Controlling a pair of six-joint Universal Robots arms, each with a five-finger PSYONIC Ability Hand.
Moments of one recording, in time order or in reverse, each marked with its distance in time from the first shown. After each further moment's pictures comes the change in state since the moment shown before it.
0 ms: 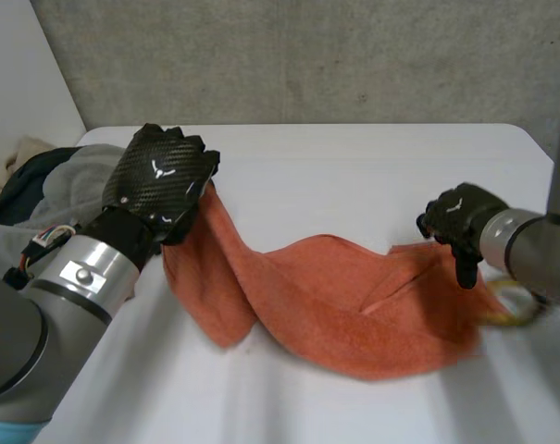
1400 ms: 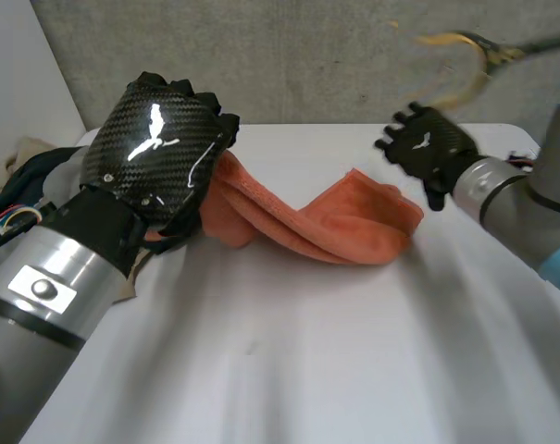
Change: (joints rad) left arm -0.118 0.190 0.070 -0.169 -0.039 0.060; right arm -0.001 0.074 -0.132 -0.317 -0.231 -0.140; left_hand 0.000 0.000 0.000 0.000 0.000; right_hand -0.278 -0.287 -0.289 -0.291 -0.281
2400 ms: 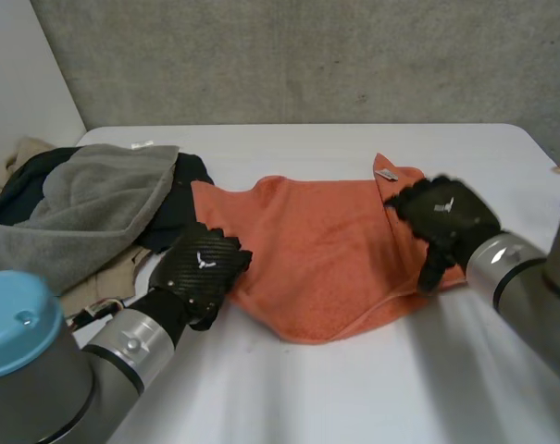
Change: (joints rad) left arm 0.027 -0.325 -0.138 0.068 0.002 0.002; right arm 0.053 -0.279 0.427 -0.029 0.181 0.452; left_hand 0.000 0.000 0.000 0.000 0.000; right_hand -0.004 -0.002 -0.002 -0.001 -0.001
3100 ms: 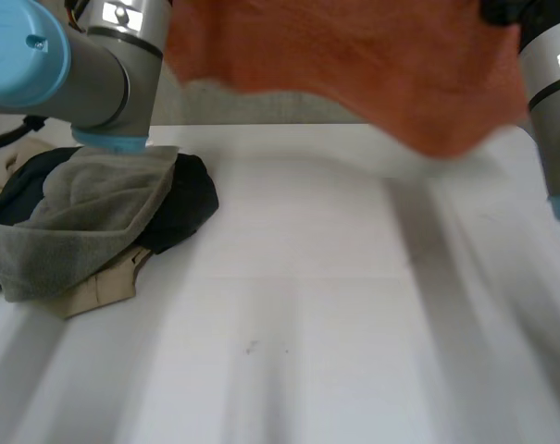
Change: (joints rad) left arm 0.065 -0.511 1.287 0.253 -0.021 -0.240; right arm -0.028 0.024 -0.368 -0.506 0.044 0.125; left_hand 0.000 -0.002 -0.003 -0.004 0.000; right_hand 0.869 0.960 0.980 0.988 0.970
